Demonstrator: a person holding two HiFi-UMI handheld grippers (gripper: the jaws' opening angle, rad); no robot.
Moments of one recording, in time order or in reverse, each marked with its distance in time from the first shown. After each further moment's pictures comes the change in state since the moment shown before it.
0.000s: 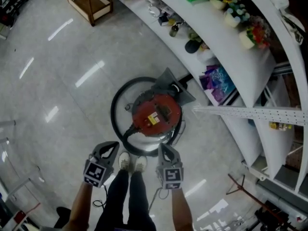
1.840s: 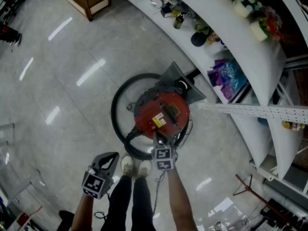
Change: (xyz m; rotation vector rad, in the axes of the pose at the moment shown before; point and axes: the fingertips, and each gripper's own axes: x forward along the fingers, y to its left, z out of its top) left arm 0.020 0.006 -0.077 -0.045 0.032 -0.021; right arm 0.153 -0.014 -0.107 -0.057 0.172 -0.008
